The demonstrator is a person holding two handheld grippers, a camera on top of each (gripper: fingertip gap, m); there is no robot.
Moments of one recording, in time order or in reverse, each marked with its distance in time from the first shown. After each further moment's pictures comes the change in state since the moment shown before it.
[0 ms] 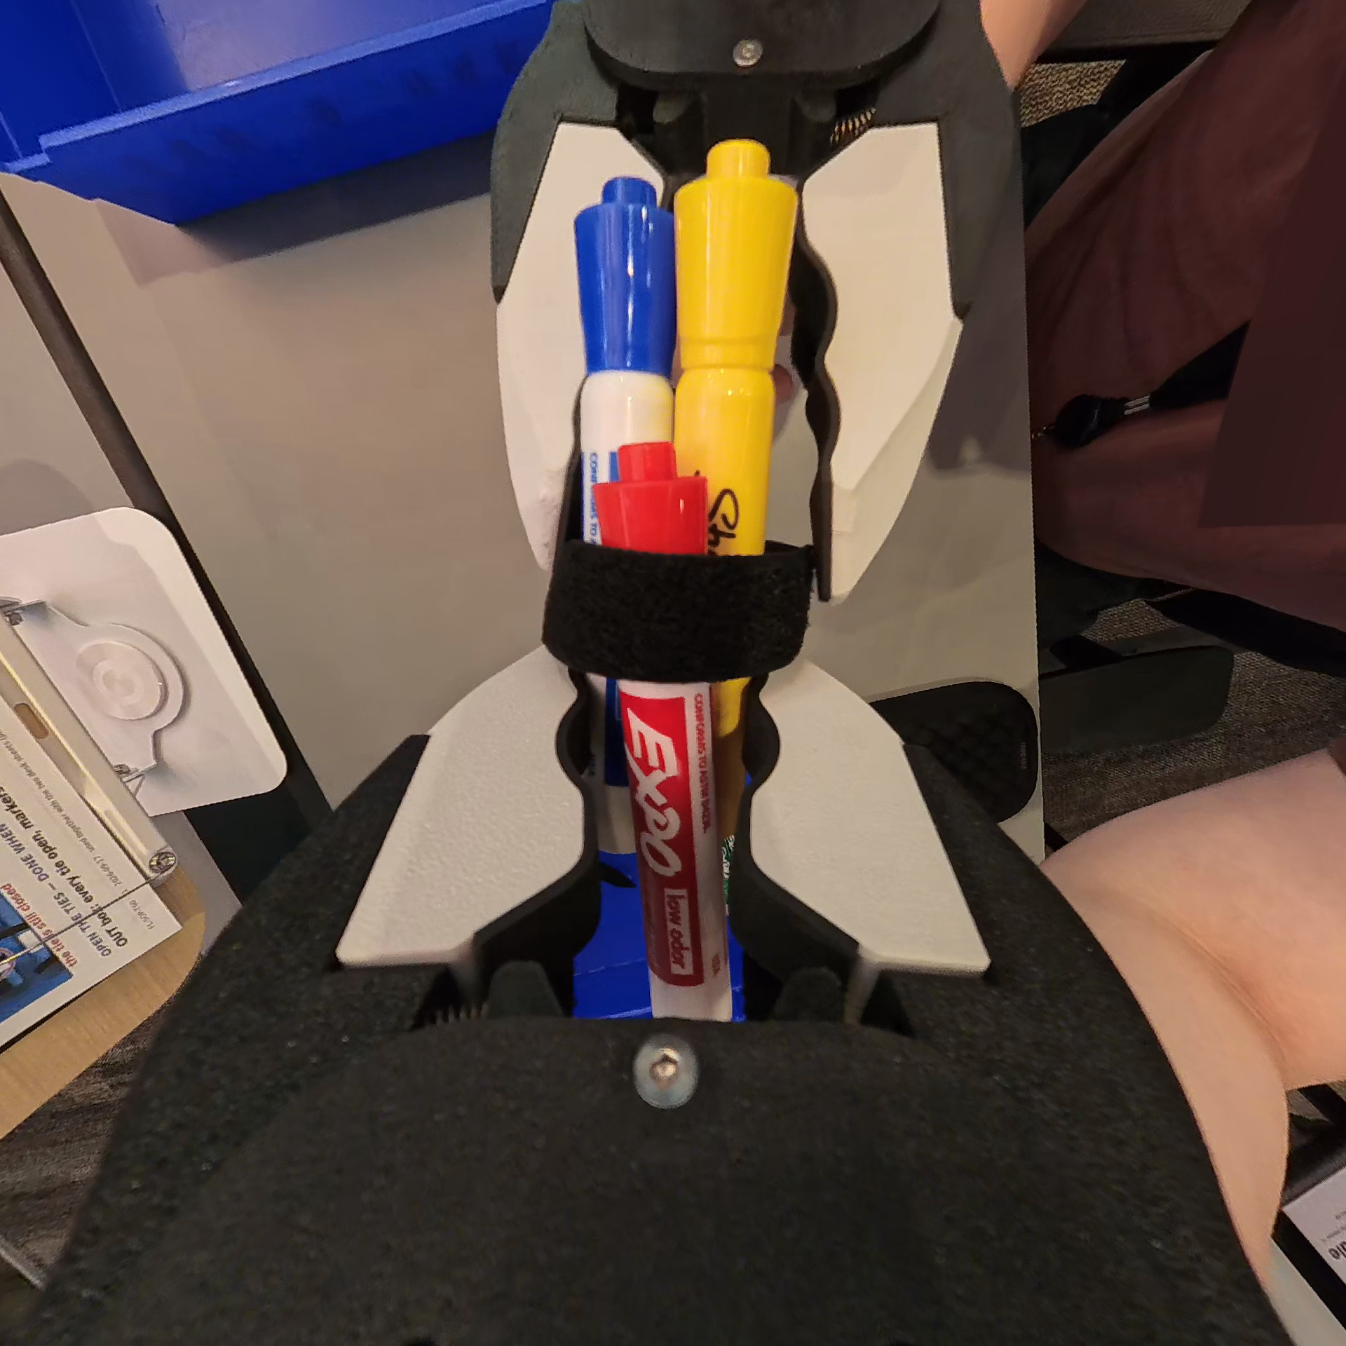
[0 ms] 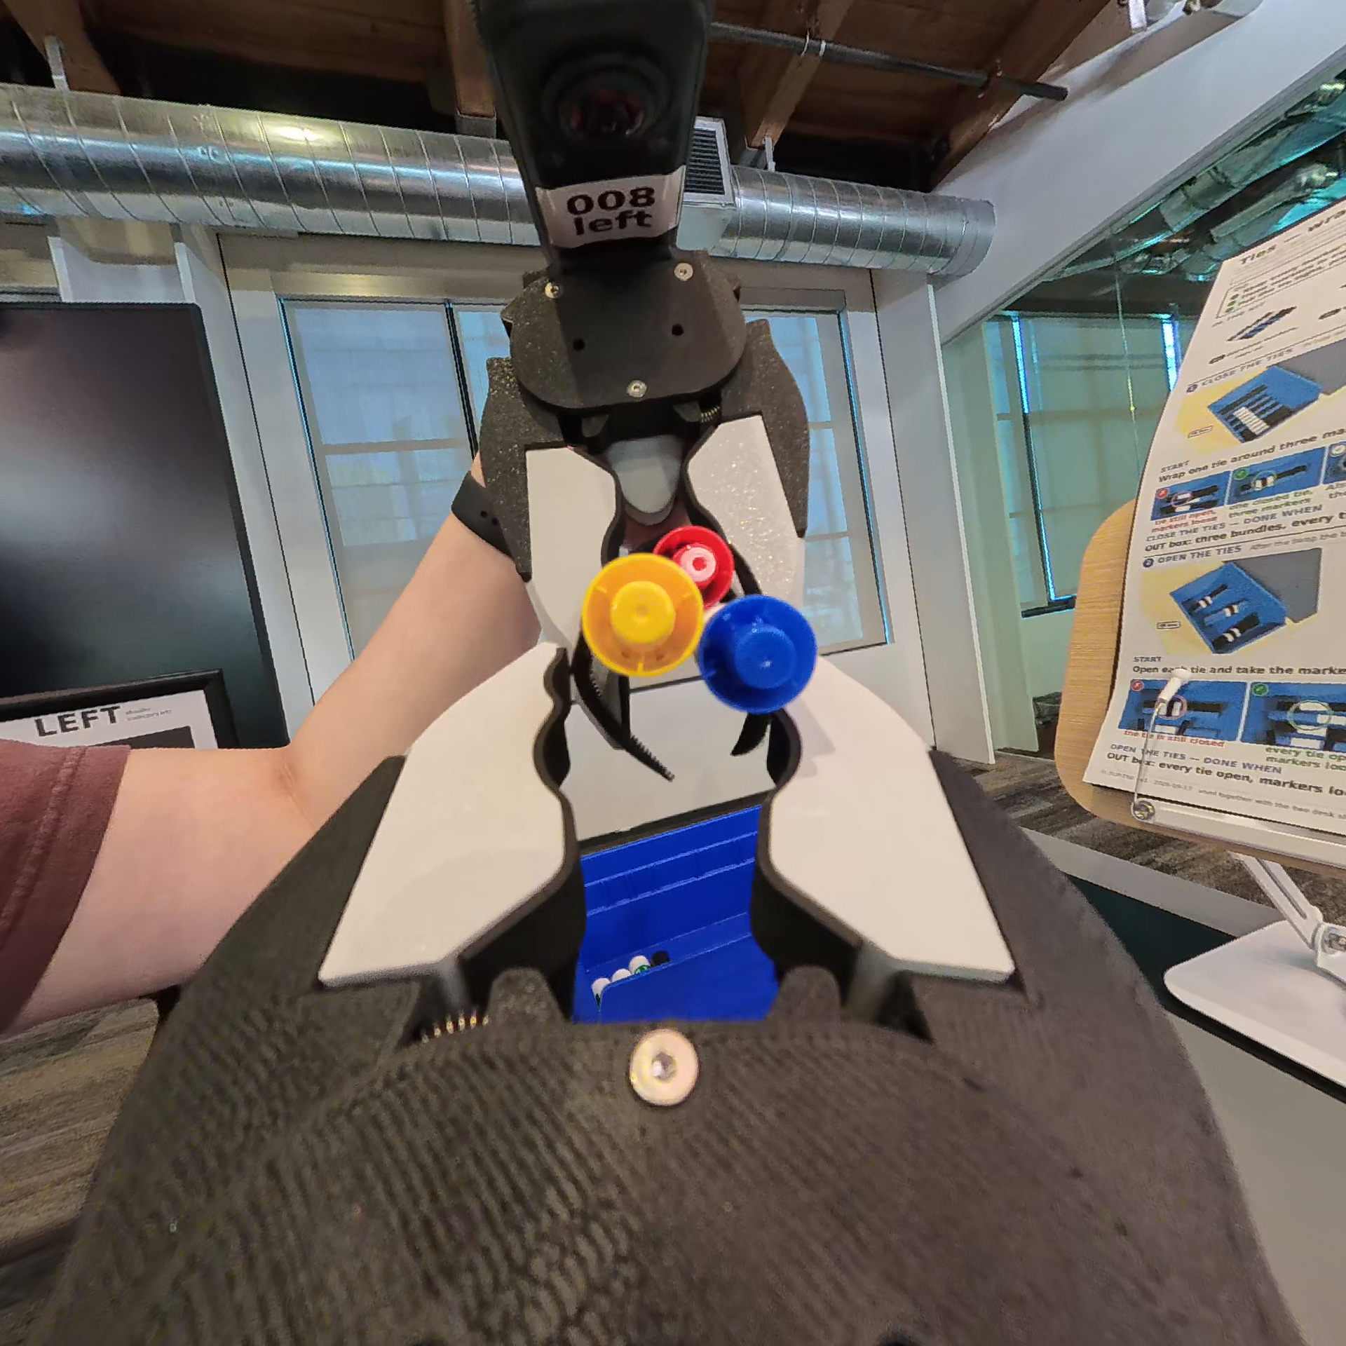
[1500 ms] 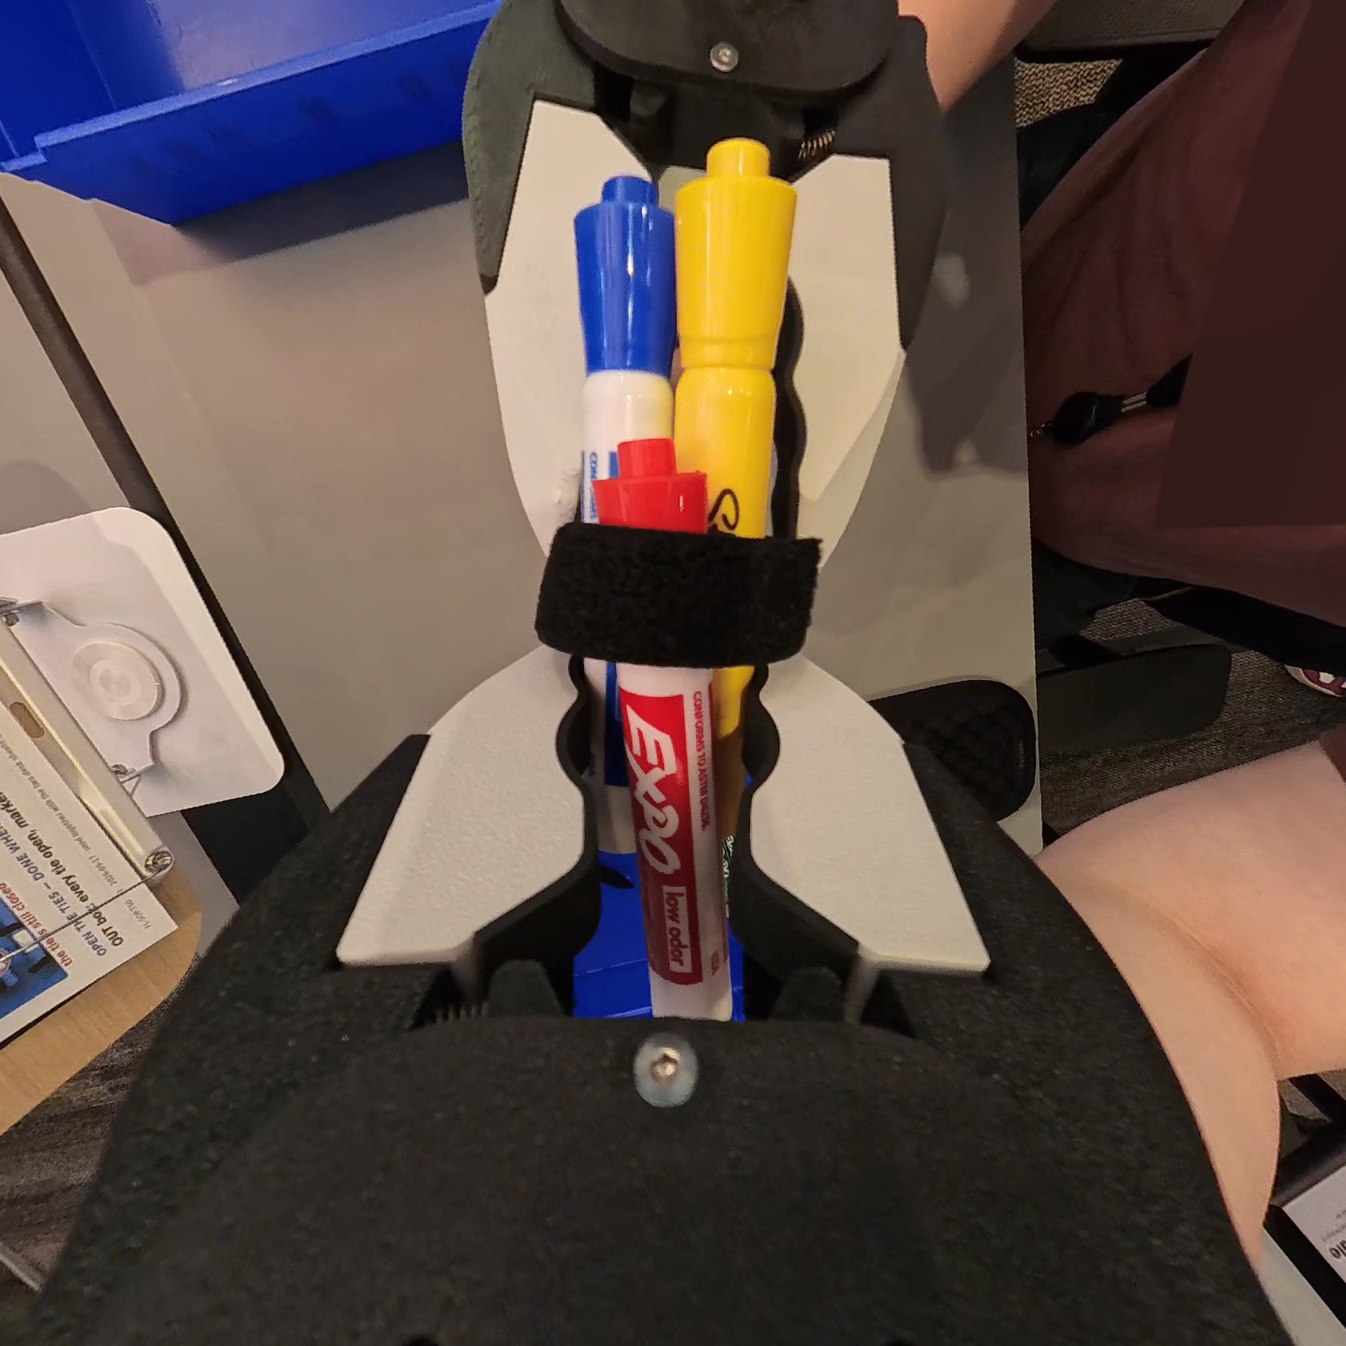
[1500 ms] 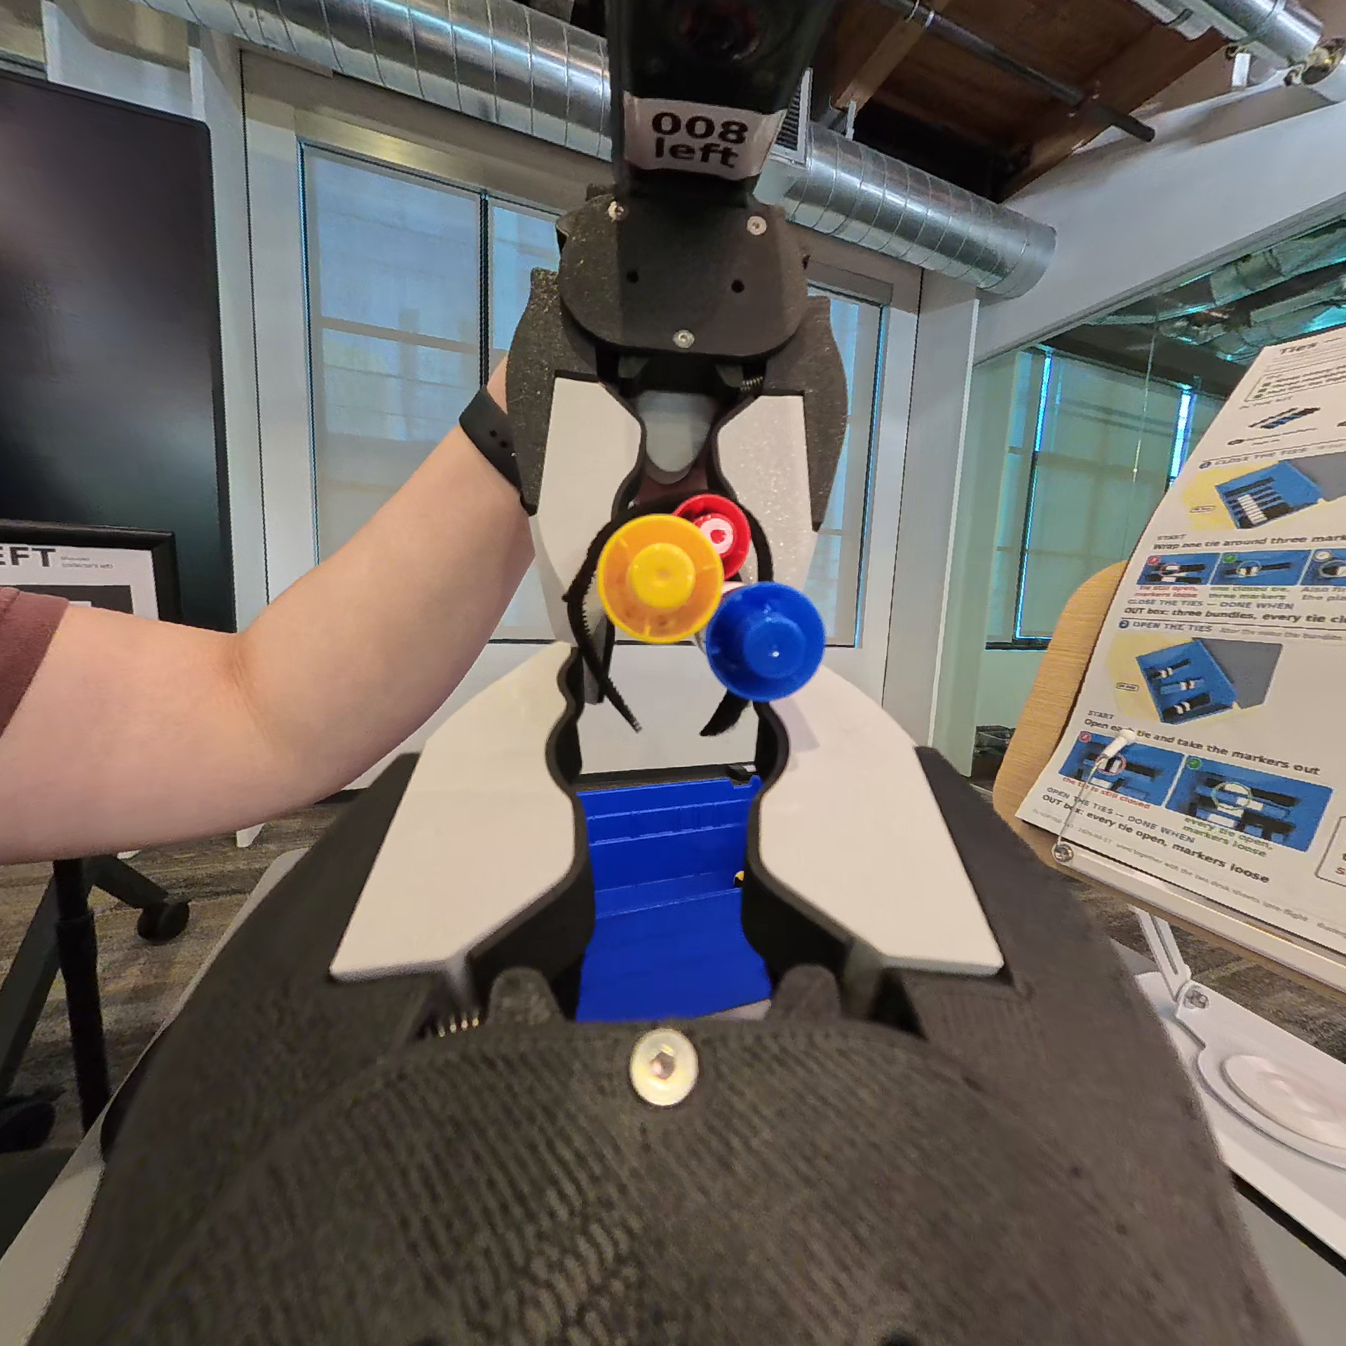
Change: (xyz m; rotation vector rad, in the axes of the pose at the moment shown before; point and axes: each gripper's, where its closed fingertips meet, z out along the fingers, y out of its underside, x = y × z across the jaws) left arm 0.002 0.002 0.000 0.002 0.002 0.001; right arm 0.000 0.009 -0.002 -0.064 -0.059 -0.202
